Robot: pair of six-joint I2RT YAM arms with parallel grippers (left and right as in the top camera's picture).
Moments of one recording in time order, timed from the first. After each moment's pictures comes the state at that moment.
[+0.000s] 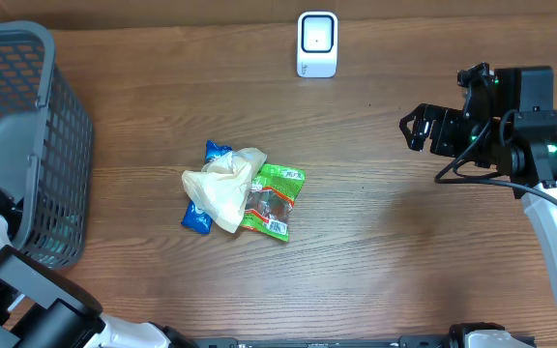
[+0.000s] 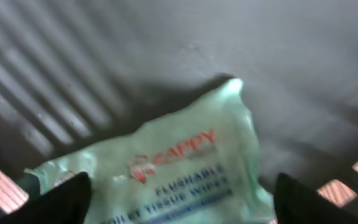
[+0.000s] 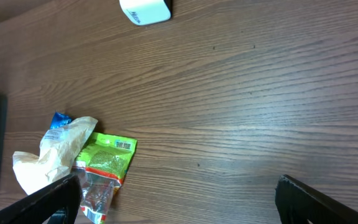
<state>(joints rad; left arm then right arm) 0.89 1.76 1.22 -0.80 0.04 -0.09 0.05 1.35 1.34 -0.93 -0.33 0.25</state>
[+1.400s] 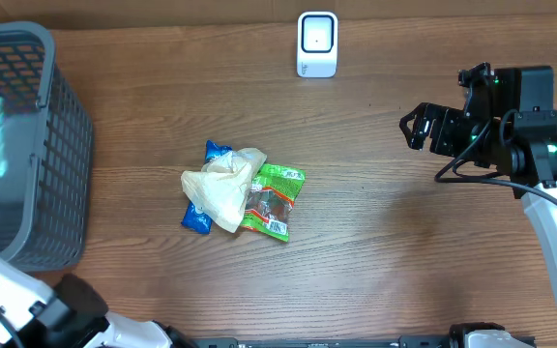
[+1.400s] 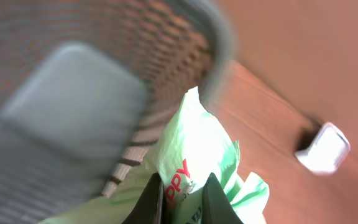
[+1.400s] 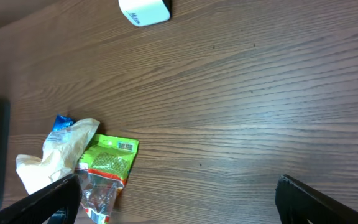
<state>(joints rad) 0.78 1.76 2.32 -1.49 0.48 -0.03 0.05 1.35 1.34 -0.92 -0.33 0.28</state>
